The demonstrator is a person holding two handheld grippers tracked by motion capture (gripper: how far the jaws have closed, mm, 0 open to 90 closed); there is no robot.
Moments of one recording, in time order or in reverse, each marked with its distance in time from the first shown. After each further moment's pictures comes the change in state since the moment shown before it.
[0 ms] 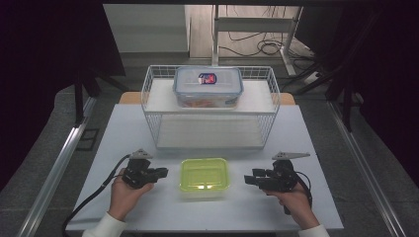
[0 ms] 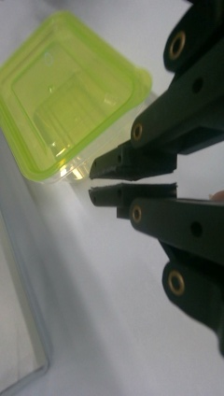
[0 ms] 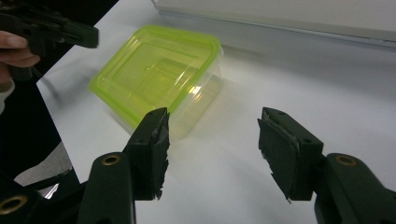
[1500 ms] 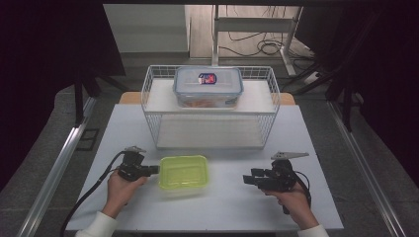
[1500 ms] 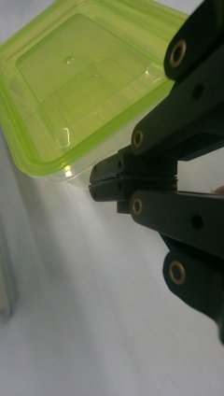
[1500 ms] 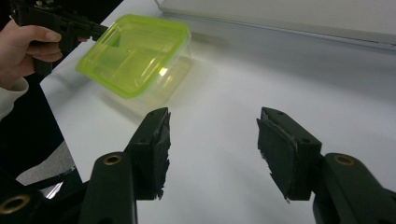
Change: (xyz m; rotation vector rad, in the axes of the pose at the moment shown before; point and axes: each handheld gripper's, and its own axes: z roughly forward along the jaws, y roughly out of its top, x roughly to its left) left arm 0.035 0.002 0.026 0.084 -0.004 -0.123; right arm 0.003 0.002 0.001 -0.005 0.009 -0.001
